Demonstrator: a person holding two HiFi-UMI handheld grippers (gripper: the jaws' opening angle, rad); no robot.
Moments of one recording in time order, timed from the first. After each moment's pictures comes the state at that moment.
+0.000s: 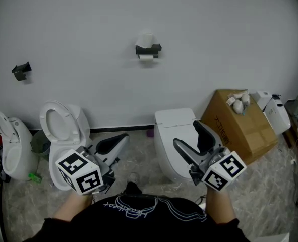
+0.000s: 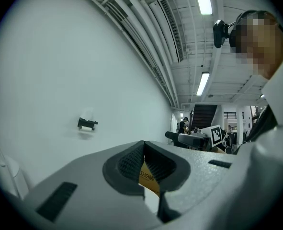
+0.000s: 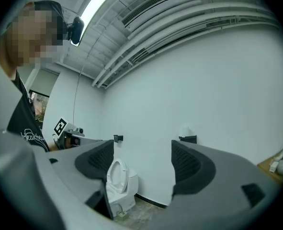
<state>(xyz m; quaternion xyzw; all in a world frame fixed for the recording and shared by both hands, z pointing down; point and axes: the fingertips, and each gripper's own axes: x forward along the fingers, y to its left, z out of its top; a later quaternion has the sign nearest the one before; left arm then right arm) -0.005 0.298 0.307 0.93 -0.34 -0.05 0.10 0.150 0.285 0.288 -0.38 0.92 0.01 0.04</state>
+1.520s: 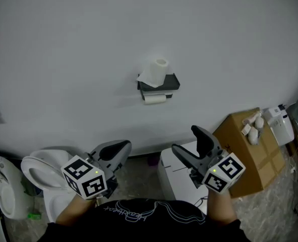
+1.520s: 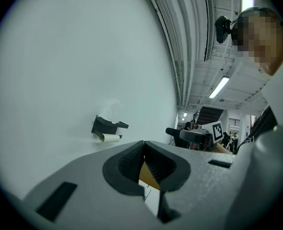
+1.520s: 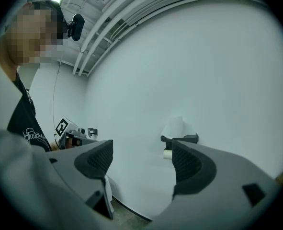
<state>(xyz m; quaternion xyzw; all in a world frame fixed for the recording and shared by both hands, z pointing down) -0.067 -0.129 0.341 0.94 -0.32 -0.03 0.16 0.080 -0.133 0.308 -0.40 0.91 -0.03 -0.01</state>
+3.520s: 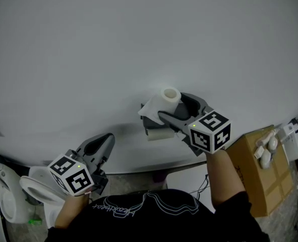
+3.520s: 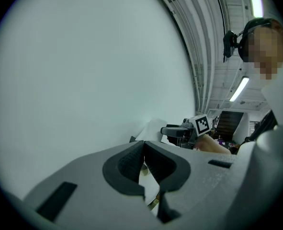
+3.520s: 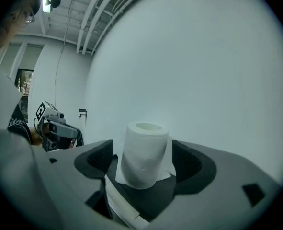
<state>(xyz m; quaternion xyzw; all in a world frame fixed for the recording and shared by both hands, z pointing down) -0.116 -0.308 0.332 0.90 -0.41 -0.07 0.15 0.039 -0.405 0.295 -0.35 0.93 0.02 -0.13</state>
